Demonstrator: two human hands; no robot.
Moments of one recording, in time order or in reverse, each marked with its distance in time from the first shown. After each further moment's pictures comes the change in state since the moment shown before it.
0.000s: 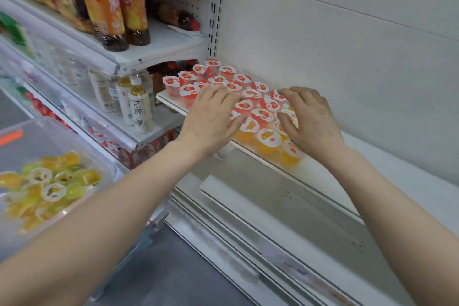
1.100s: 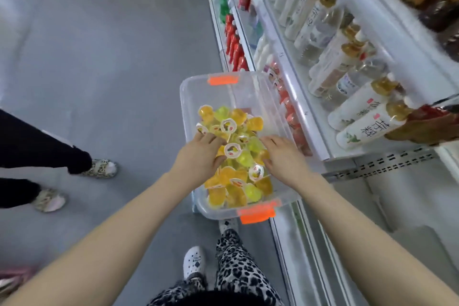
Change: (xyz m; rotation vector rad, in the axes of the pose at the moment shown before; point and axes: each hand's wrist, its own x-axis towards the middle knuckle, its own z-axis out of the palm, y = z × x) left_hand -0.339 -0.332 -0.092 0.097 -0.461 -0.997; right_hand 0.112 -0.430 0.341 0.270 -0.791 -0.634
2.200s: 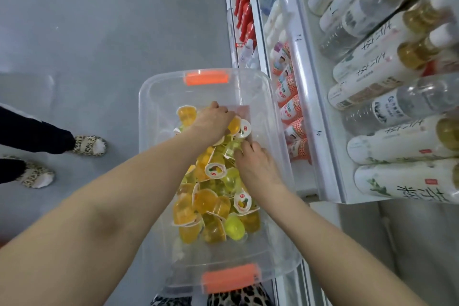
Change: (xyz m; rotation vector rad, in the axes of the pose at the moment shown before) left_hand 0.231 -0.029 0.081 0.276 -0.395 -0.046; right_hand 0.107 0.021 0.054 -0.139 -0.116 -0.096
